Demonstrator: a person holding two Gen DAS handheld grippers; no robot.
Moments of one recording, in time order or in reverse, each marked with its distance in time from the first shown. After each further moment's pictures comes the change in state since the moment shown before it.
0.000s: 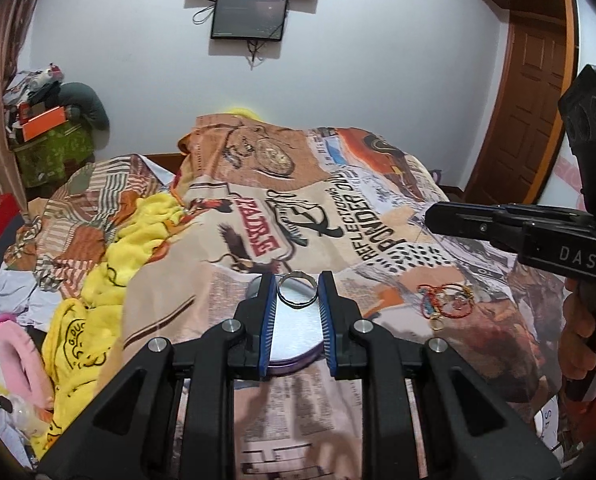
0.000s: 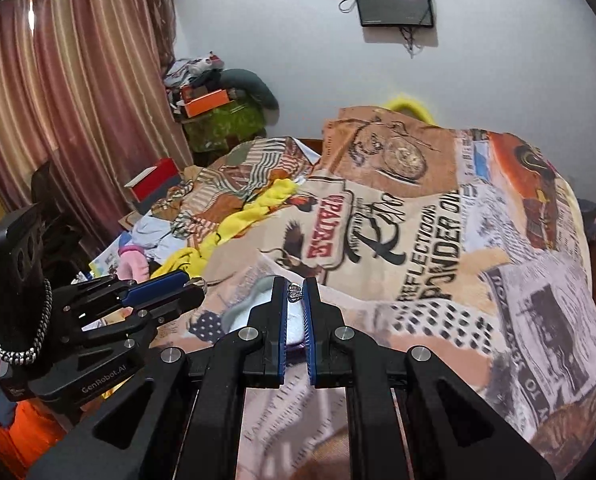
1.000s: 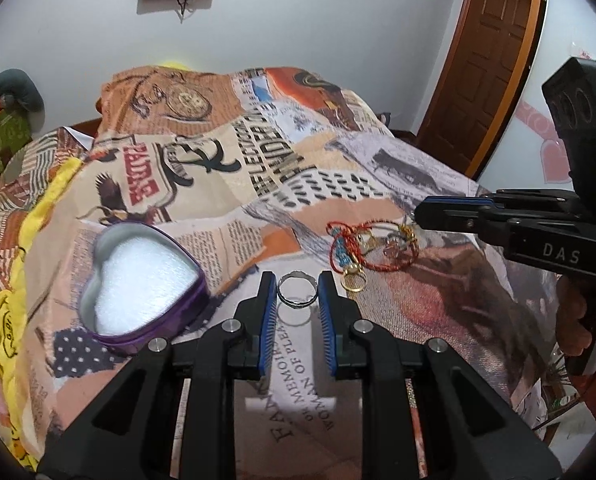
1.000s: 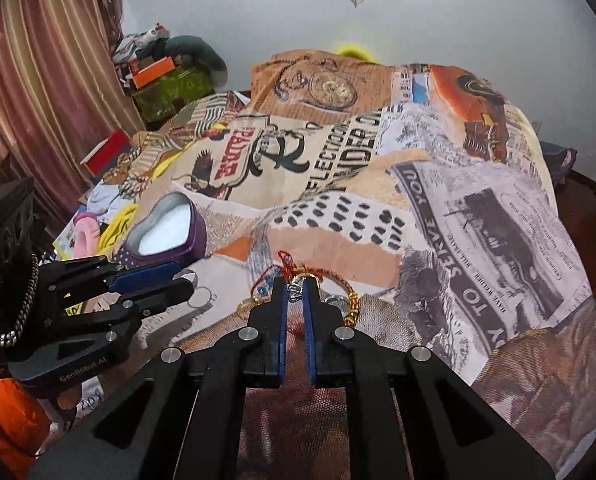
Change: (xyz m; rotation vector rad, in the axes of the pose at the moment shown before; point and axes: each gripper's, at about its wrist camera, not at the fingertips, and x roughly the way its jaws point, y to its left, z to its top) left arm 0.067 -0.090 -0.030 0.091 0.180 -0.179; right arm -0.018 -0.085 -0.063 0.102 0.143 -0.118
